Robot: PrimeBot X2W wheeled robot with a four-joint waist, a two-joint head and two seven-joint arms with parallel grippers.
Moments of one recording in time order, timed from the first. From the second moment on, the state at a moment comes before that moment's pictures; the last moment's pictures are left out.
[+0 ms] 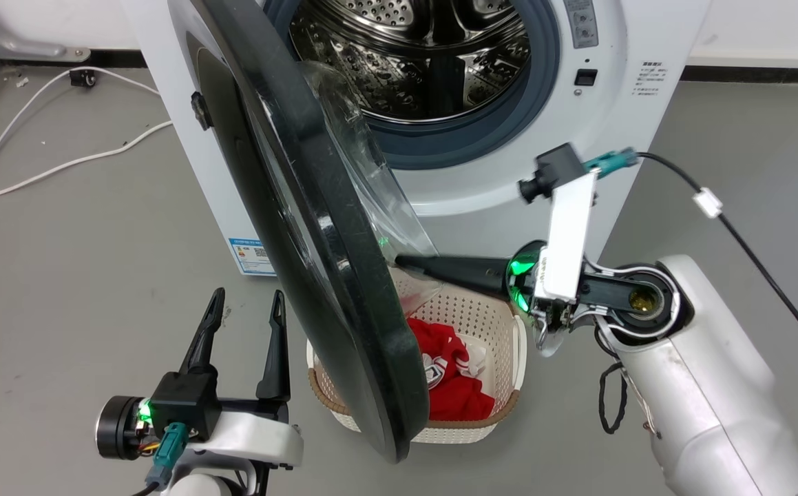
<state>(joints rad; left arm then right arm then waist) -0.07 0.05 -0.09 0.07 -0.07 0.00 -0.26 -0.68 -0.05 0.36 0.45 1.52 0.13 0.94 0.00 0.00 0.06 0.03</state>
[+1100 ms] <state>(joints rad) -0.01 0.05 -0.03 0.07 -0.08 0.02 -0.26 -0.09 -0.10 -0.06 0.16 0.53 0.13 -0.26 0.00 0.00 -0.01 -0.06</state>
